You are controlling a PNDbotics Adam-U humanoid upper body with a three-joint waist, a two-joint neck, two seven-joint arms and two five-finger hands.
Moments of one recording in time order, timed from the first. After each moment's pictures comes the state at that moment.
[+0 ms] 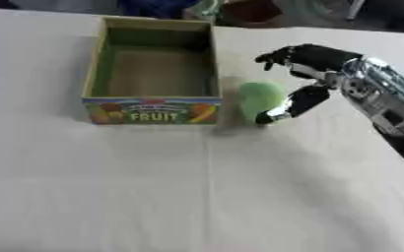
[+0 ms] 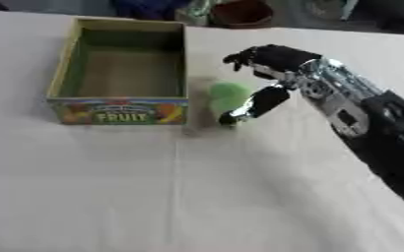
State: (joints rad) left arm -0.18 0.14 0.45 -1.98 0.19 -0.24 -0.01; right arm -0.59 -0.80 0.33 -1.58 0.67 -0.03 0.45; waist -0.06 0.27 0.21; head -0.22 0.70
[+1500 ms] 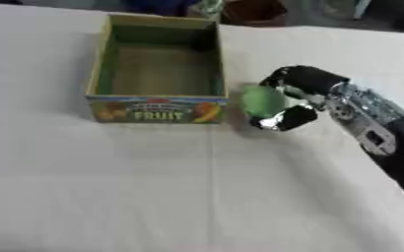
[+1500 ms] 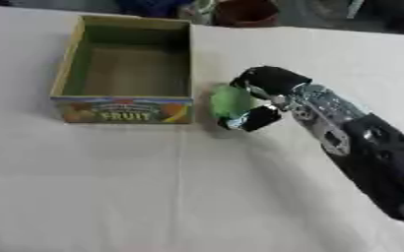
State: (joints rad) left arm -0.19 0.14 0.44 -1.98 0.19 -0.23 -0.02; right arm -0.57 -0.72 0.35 -1.49 0.80 -0.05 0.34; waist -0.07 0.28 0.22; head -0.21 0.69
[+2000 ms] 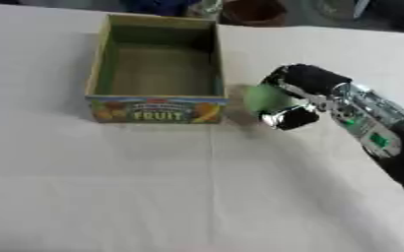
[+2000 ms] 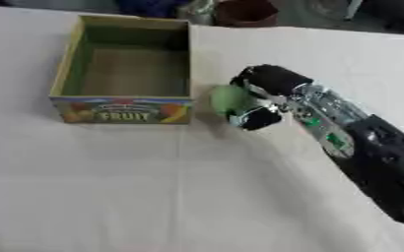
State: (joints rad) left arm -0.19 0.14 0.44 -1.98 0.19 -0.23 -0.02; right arm -0.56 -0.74 0.35 -1.53 0.78 -0.06 0.29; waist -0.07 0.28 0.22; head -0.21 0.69
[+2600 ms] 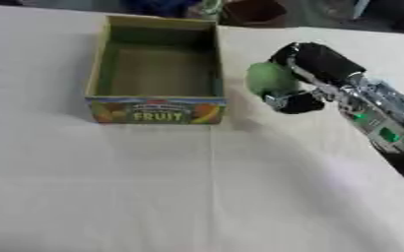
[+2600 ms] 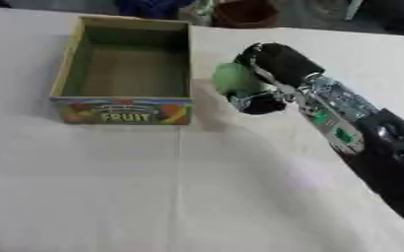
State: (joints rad) left arm -0.19 0.14 0.44 -1.98 0.19 -0.23 -0.02; right arm -0.56 -0.77 0.32 -1.59 0.77 -0.02 0.08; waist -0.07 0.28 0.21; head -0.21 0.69
